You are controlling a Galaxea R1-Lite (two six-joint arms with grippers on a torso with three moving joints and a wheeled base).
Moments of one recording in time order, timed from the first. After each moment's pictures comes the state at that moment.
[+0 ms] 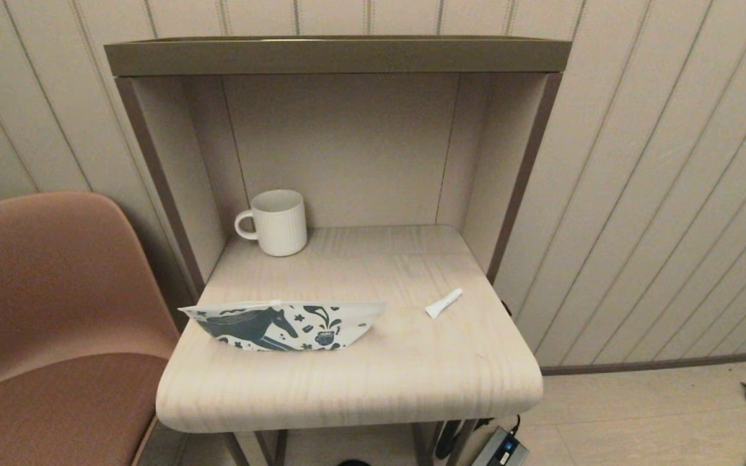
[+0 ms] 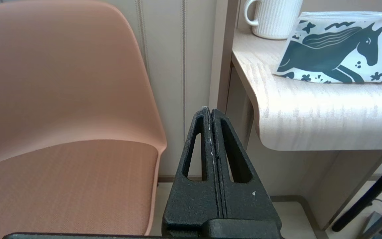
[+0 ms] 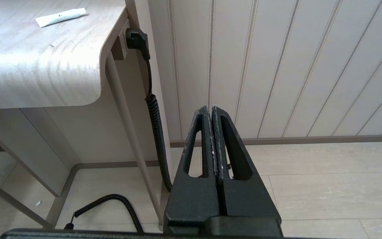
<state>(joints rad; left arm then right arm) 0.00 0.00 0.00 -0.12 -0.01 -0.01 0.00 0.00 0.00 -0.01 0.00 0.06</state>
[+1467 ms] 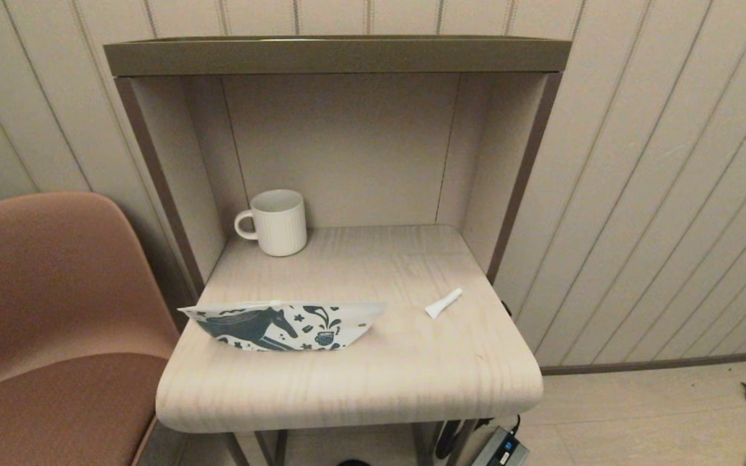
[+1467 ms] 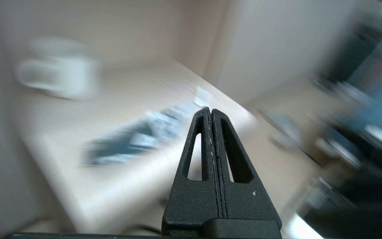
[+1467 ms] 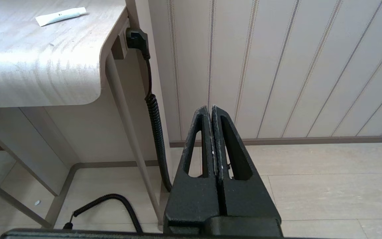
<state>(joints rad) -0.26 0.68 -0.68 -0.06 -0.51 -0.21 0.00 0.00 0.00 -0.01 0.01 0.05</state>
